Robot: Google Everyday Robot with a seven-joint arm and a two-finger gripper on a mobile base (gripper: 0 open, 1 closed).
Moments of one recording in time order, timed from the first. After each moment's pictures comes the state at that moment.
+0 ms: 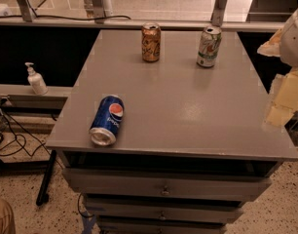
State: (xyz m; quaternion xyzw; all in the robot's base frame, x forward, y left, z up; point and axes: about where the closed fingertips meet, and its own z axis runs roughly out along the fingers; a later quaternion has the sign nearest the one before) arm 0.438 -0.216 0.977 -0.60 0.78 -0.04 0.16
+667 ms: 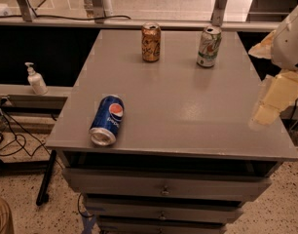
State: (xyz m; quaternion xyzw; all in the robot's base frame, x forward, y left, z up) arm 0.449 -0.204 0.967 -0.60 0.78 -0.01 0.19
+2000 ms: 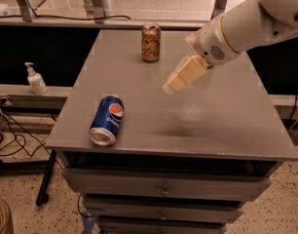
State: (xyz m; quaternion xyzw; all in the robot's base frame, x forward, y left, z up) arm 0.577 -0.076 0.941 -0.53 0.75 0.13 0.37
